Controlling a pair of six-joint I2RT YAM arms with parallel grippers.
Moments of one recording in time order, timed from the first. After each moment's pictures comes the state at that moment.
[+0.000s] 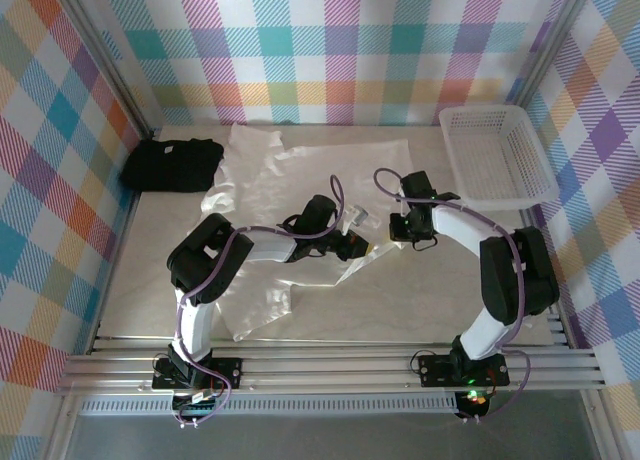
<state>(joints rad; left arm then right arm) -0.73 1.99 1.07 0.31 0.65 -0.32 0.31 1.65 1.03 -0.58 -0.08 0.28</state>
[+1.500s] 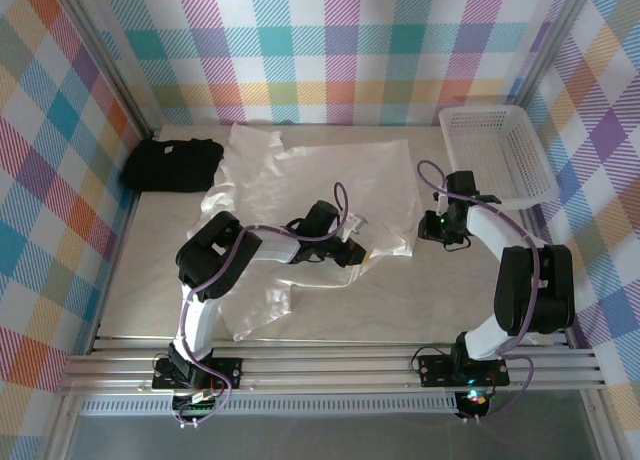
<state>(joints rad) -0.73 2.05 1.08 0.25 0.63 -0.26 0.07 1.55 0.97 -0.66 -0.19 0.21</state>
